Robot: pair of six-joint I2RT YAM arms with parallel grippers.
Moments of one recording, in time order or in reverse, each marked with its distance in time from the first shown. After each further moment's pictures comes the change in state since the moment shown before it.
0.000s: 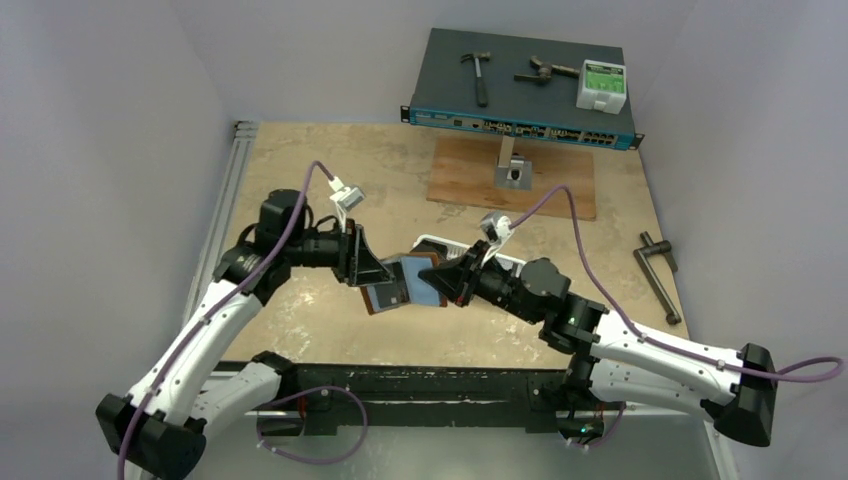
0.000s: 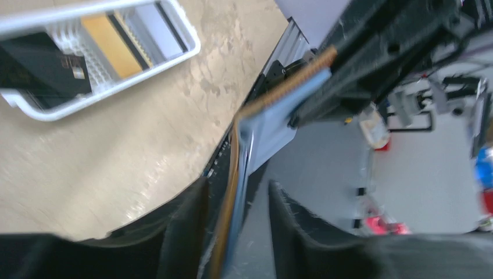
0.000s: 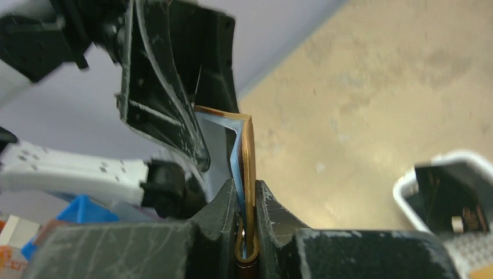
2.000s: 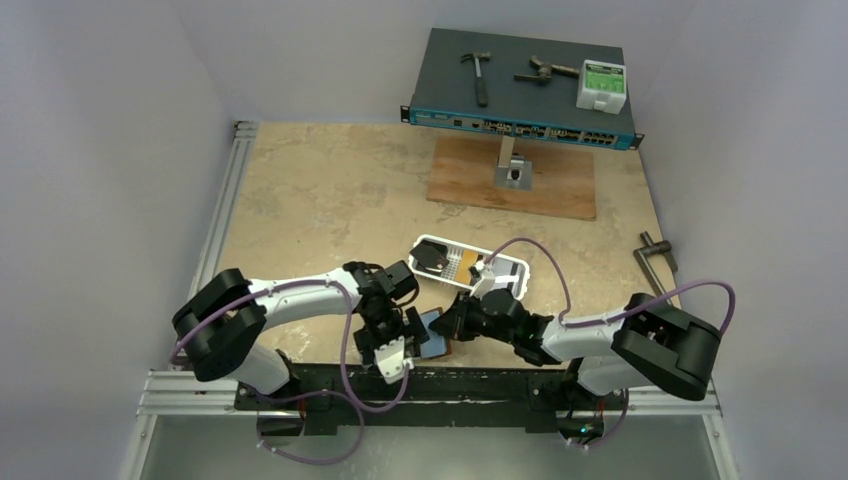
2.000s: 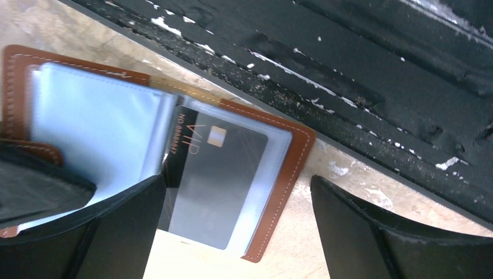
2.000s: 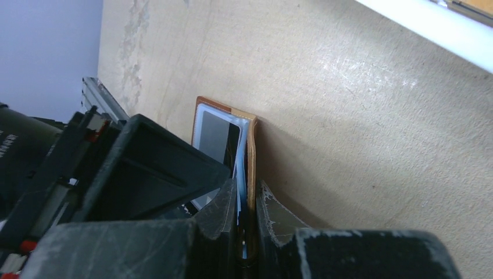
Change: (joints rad) left arm -0.550 0.571 -0.183 -0.242 -0.386 2.117; right arm -0.066 0.478 -0.465 0.407 -0.088 0.457
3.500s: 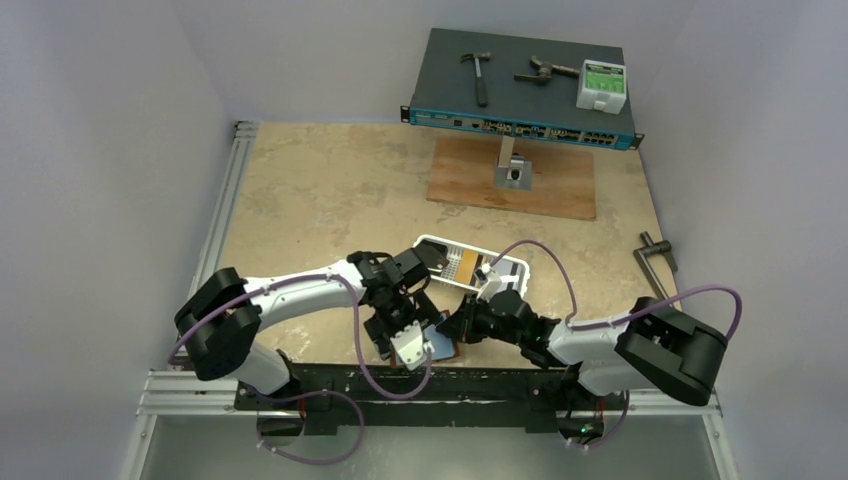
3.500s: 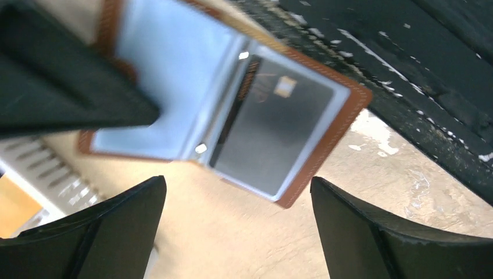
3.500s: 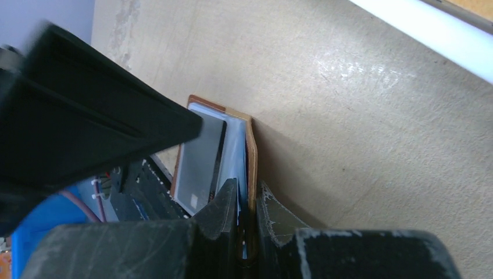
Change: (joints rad) left arm -0.022 0.035 0.120 -0.018 -0.106 -0.104; right arm -0.043 -0.053 -0.059 0.014 -0.051 -0.052
